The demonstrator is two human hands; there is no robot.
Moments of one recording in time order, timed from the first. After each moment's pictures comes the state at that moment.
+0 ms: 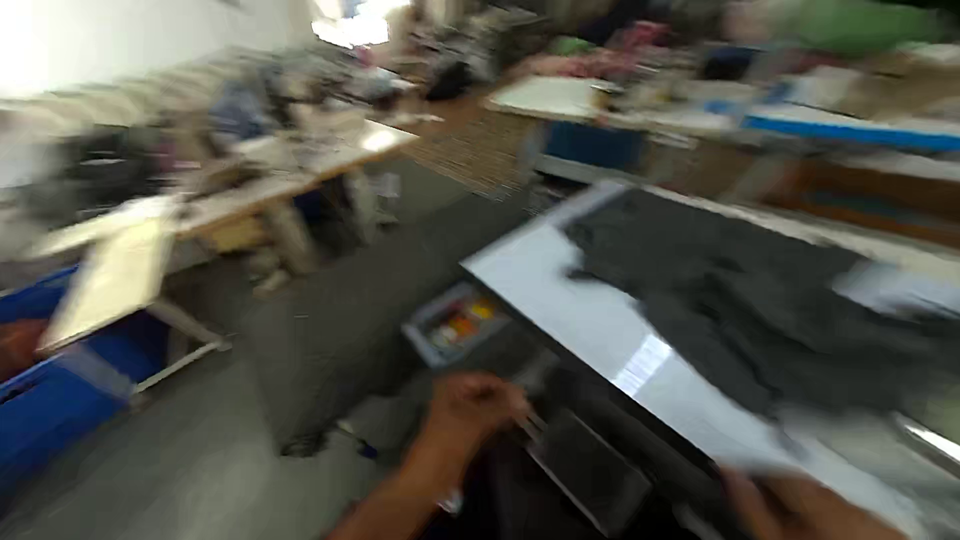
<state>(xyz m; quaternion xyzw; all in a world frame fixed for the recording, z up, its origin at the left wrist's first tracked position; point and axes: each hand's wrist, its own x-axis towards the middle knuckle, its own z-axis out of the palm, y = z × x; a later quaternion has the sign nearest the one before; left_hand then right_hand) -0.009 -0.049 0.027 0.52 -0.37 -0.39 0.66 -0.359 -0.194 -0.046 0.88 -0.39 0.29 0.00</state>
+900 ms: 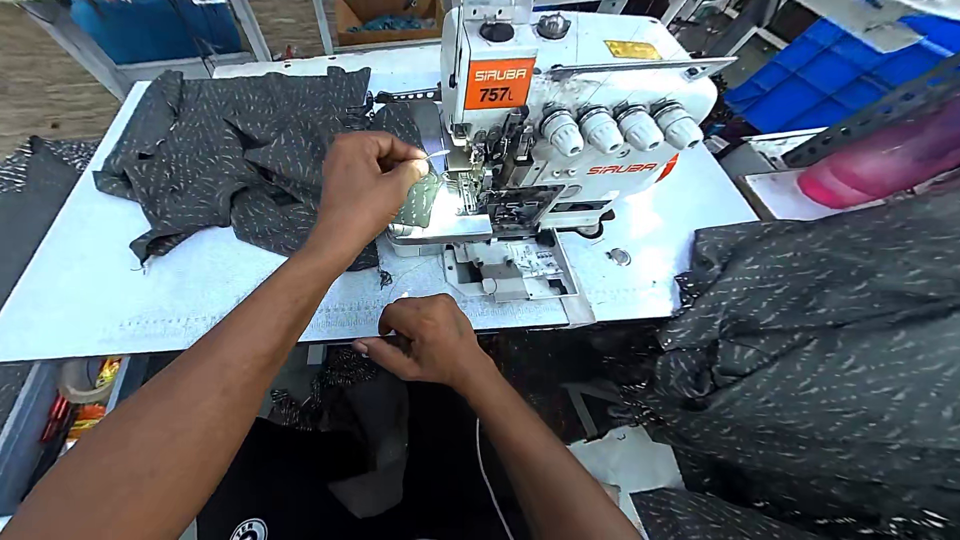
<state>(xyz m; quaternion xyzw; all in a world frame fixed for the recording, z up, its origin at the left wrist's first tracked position) -0.278 -0.349 0.065 0.45 -0.74 -0.34 0.37 -0.376 -0.208 -0.054 0.79 -0.42 0.43 -0.11</state>
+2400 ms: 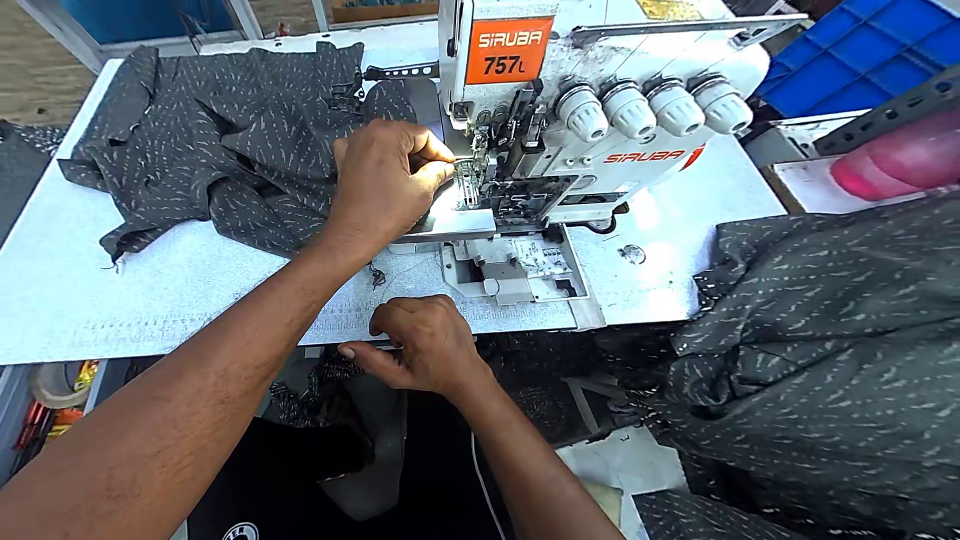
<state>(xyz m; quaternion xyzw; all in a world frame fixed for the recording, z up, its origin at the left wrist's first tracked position) -0.301 -0.352 0.055 0.41 -0.83 -0.22 0.30 -0.372 -0.211 -0.055 0.78 -0.43 0.45 -0.08</state>
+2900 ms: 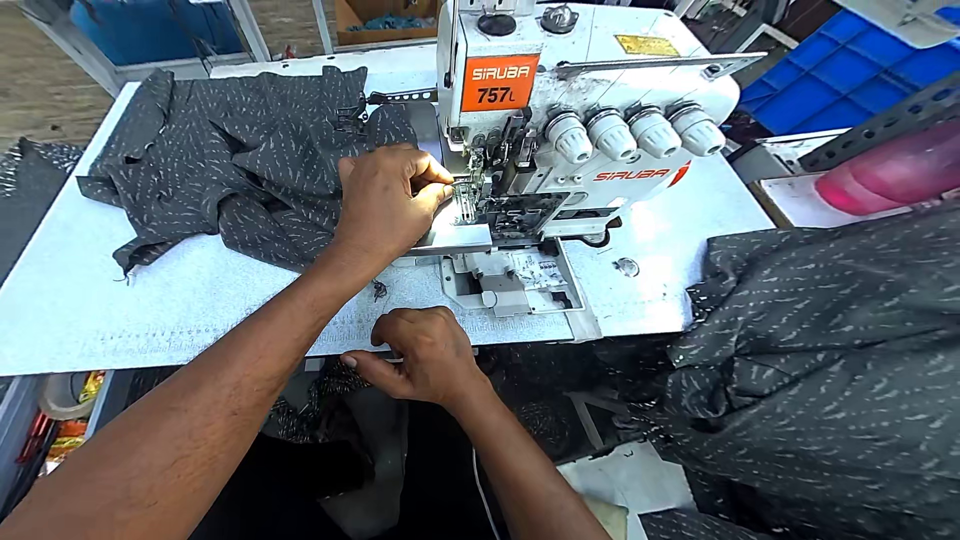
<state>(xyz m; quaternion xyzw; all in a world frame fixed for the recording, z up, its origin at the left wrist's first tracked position) -0.300 -0.348 0.051 0.40 -0.84 -0.19 0.32 -0.372 -0.210 -0.057 0.77 -0.44 0.46 -0.08</state>
